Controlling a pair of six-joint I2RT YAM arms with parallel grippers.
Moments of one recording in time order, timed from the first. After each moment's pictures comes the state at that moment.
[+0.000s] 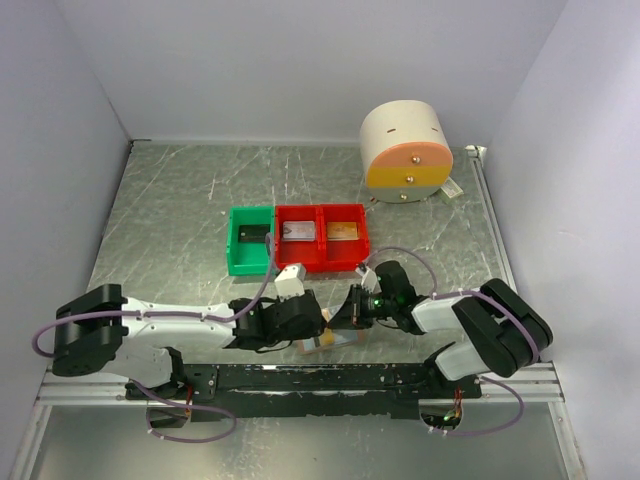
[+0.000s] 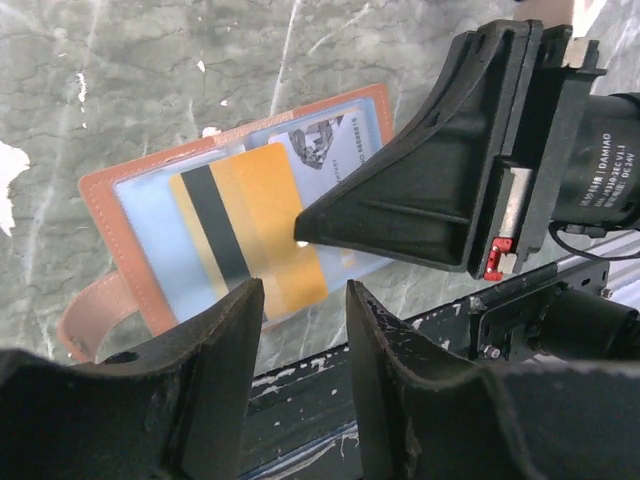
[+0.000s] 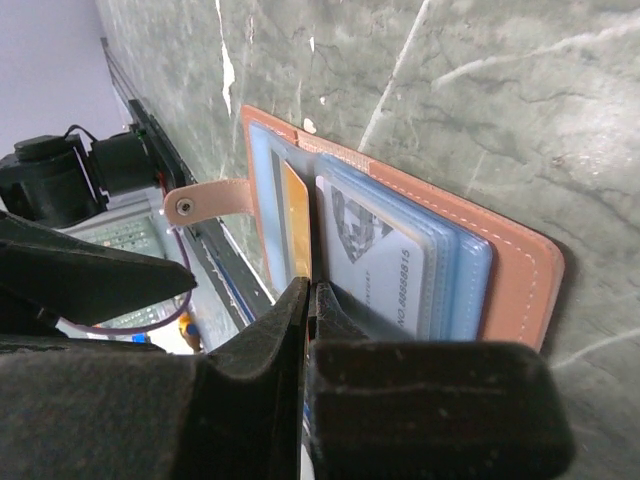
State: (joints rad) left arm -1.33 1.37 0.73 -0.22 -0.44 -1.26; right arm 0.56 1.43 0.23 0.46 -0.70 0.87
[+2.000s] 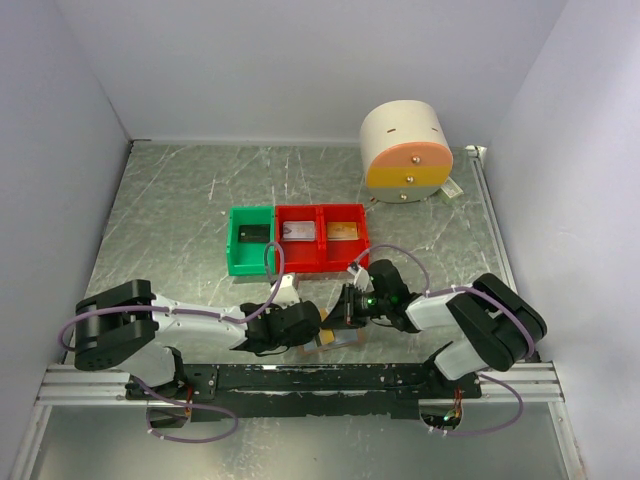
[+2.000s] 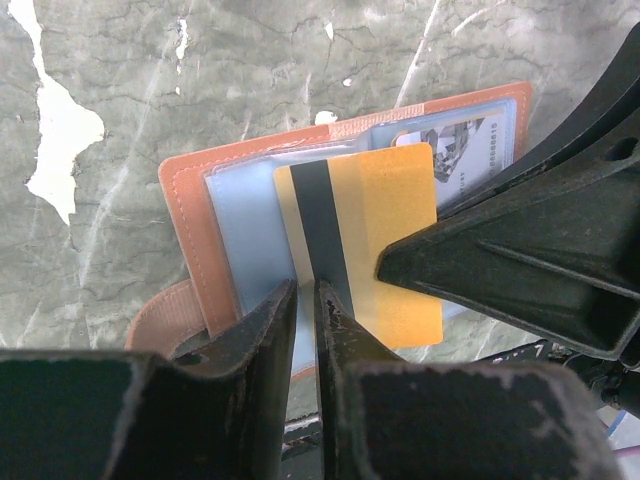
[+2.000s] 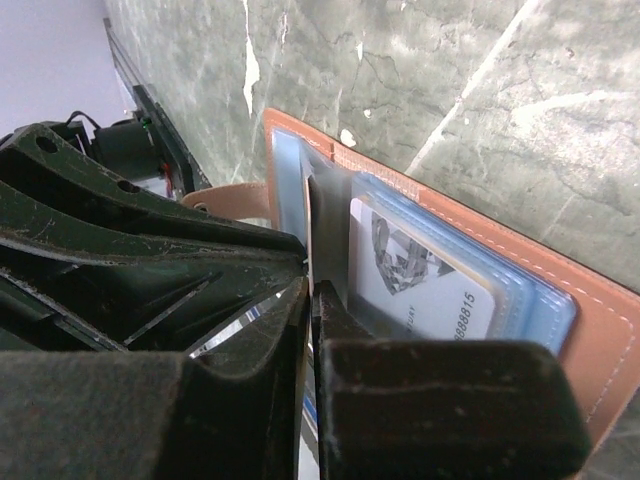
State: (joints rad) left arm -1.31 1.49 0.66 -0.15 -0.42 -1.36; right arm 0.62 1.47 0.27 0.50 -0.68 0.89
